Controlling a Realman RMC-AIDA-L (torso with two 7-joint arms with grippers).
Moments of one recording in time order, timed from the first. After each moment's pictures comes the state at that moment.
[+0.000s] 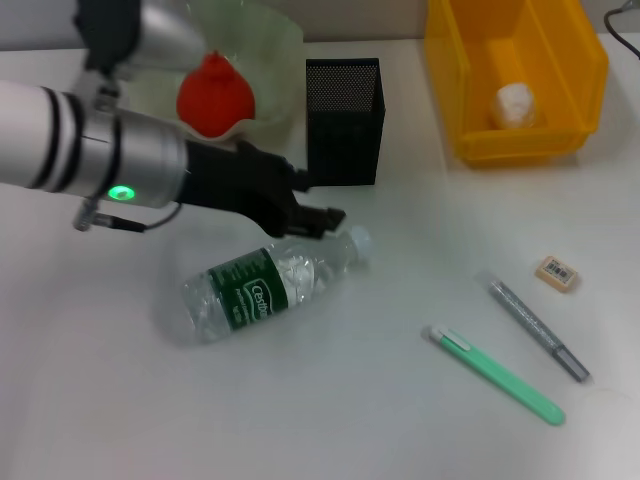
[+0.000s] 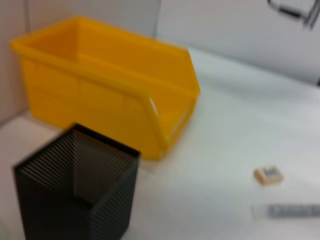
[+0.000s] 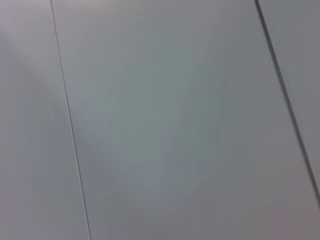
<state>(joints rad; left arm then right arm) -0.50 -2.07 1.42 1.23 2.08 1.26 -2.11 0.57 2.08 -0.86 -0.60 -1.12 -1.17 1.18</state>
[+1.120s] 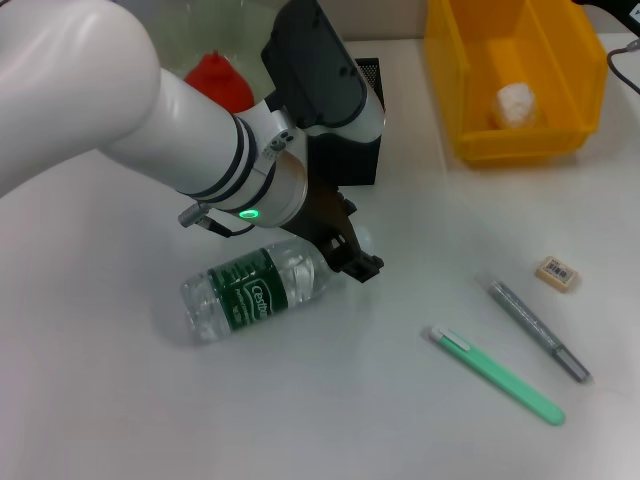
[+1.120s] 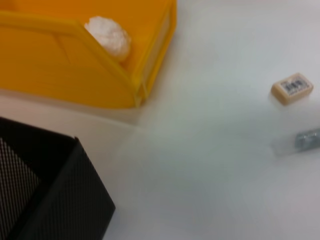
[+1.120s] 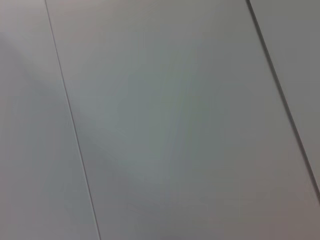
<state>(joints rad) -0.73 -2.08 1.82 1.11 2.36 1.04 -2.40 0.53 2.08 -0.86 -0.56 -1.13 -1.22 1.18</state>
